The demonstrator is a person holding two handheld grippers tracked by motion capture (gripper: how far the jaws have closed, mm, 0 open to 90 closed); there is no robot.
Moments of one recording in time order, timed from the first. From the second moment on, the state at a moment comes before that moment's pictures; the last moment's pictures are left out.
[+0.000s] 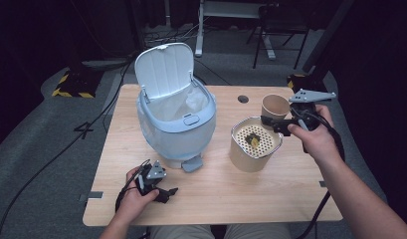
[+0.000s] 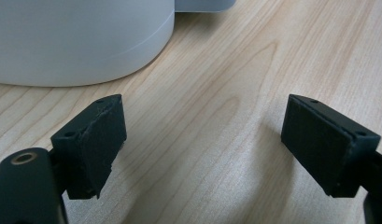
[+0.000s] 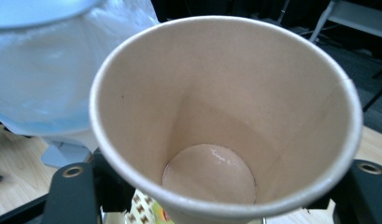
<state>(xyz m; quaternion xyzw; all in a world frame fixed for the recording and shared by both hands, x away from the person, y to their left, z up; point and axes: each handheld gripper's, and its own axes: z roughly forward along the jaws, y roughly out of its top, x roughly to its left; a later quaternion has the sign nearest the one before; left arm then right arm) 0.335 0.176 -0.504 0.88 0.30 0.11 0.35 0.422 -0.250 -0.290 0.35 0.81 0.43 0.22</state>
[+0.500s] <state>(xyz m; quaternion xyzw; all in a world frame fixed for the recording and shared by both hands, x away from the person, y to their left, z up) 0.334 0.176 -0.504 0.88 0.30 0.11 0.35 0.428 -0.183 -0.251 0.31 0.82 0.43 0.22</state>
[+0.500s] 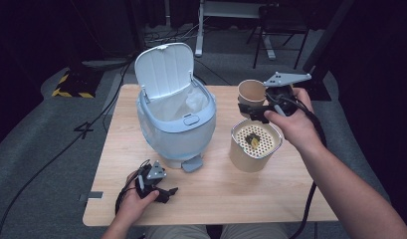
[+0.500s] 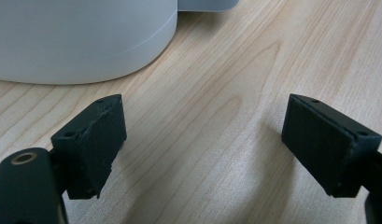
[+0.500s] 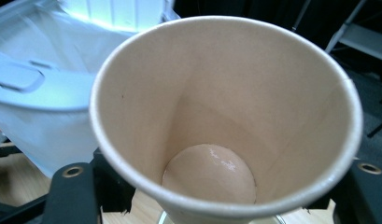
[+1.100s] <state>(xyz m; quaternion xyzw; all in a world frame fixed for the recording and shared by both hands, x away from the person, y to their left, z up) 0.335 0.176 -0.504 0.88 0.30 0.11 0.35 0.438 -0.089 -0.228 0.28 0.81 0.47 0.20</state>
